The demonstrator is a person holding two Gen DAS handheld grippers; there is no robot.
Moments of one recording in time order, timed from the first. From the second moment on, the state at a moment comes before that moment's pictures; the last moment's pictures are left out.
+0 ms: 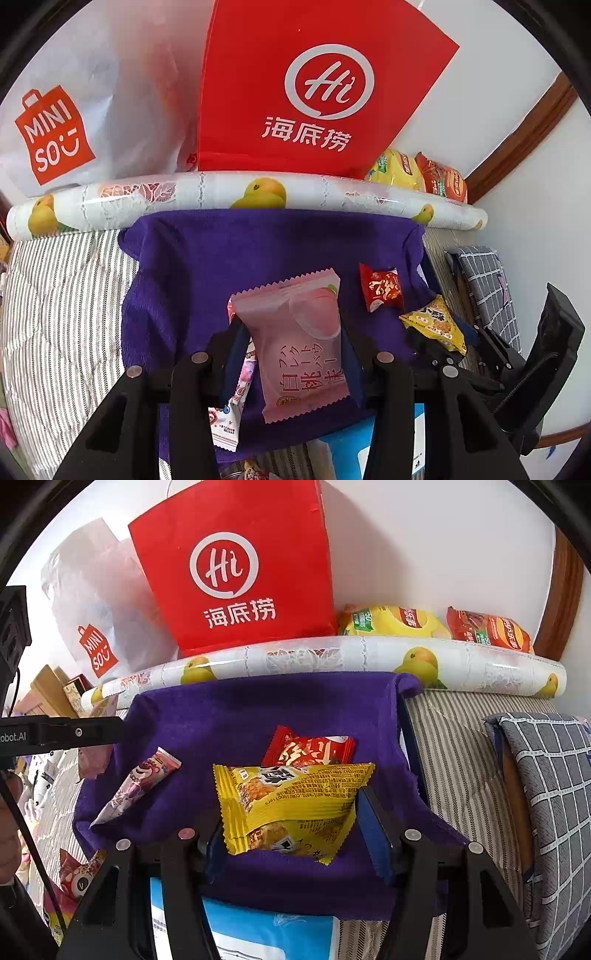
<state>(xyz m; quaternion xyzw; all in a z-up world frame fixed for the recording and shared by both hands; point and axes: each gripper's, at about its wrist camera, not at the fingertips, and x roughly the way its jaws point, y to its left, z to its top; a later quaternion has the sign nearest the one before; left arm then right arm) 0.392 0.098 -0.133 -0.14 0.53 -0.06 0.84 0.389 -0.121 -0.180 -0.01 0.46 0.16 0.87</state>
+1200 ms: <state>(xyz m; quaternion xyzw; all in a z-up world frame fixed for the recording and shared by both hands) 0.399 0.089 -0.150 -0.11 0.56 -0.06 0.82 0.391 -0.121 -0.179 0.02 0.48 0.16 0.86</state>
